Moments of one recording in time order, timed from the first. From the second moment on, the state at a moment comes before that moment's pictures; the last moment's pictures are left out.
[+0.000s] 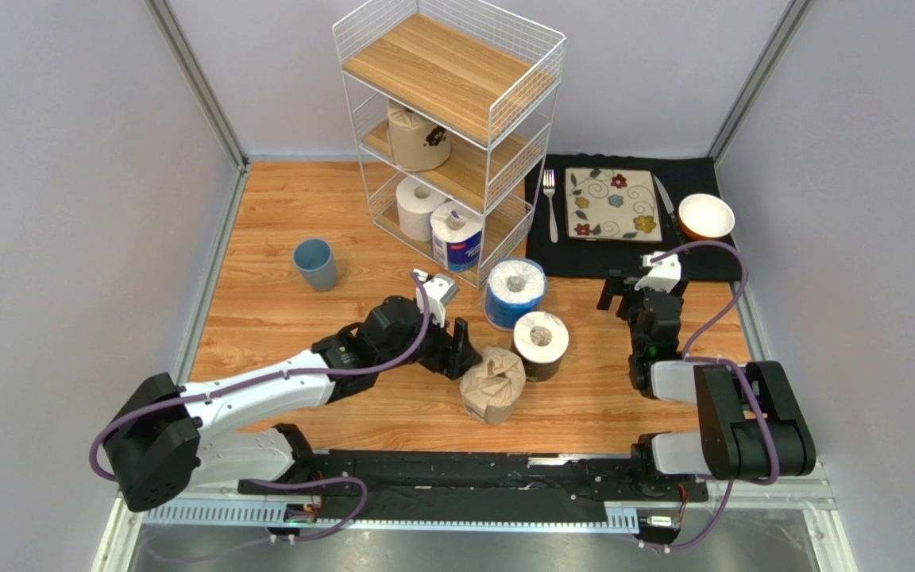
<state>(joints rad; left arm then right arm) -0.91 1.15 0.60 0.07 0.07 -0.44 0.06 1.36 0.24 0.91 0.18 0.06</state>
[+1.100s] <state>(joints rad) -0.95 1.12 0.60 0.12 0.12 -0.45 0.06 1.36 0.24 0.91 0.18 0.06</state>
